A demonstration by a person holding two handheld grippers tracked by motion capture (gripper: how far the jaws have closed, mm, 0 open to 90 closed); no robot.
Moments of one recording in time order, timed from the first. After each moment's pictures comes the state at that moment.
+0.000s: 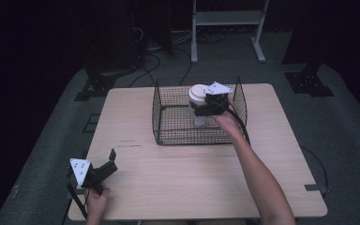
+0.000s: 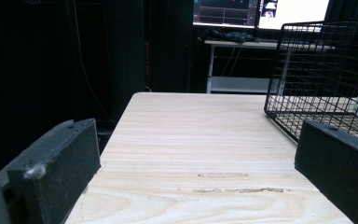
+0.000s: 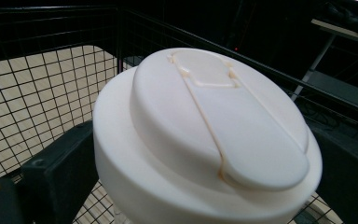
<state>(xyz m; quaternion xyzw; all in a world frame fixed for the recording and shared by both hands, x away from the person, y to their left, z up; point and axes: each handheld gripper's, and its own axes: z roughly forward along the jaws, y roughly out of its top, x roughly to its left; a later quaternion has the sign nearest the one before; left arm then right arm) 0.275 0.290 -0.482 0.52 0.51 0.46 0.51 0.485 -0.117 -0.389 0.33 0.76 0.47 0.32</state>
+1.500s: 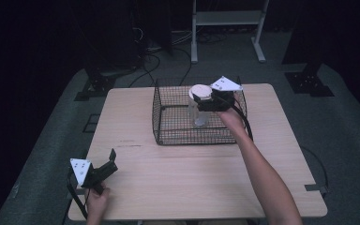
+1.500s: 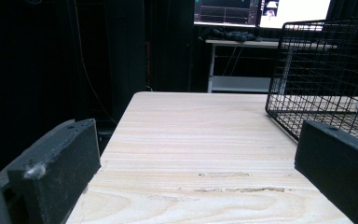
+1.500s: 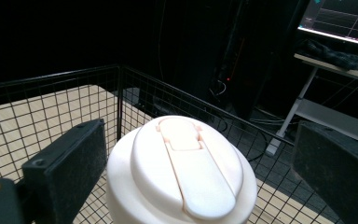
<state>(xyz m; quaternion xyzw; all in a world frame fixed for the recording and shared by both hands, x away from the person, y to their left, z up) 0.275 0.289 -0.482 0.52 0.51 0.46 0.50 0.470 -0.129 -0.358 0.31 0.72 0.52 0.35</state>
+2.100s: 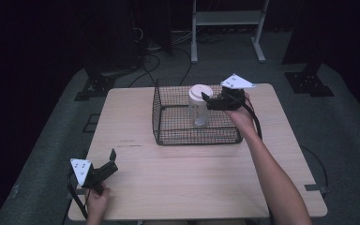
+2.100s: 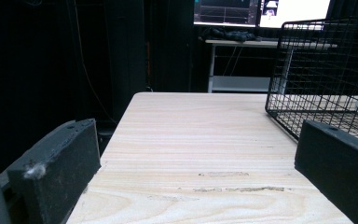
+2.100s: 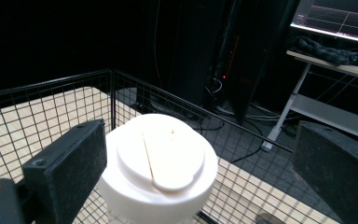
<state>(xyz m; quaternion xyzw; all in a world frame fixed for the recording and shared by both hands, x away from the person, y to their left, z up) 0.273 0.288 -0.482 0.52 0.51 0.46 0.50 0.456 -0.155 -0.340 0.32 0.72 0.51 0.34</state>
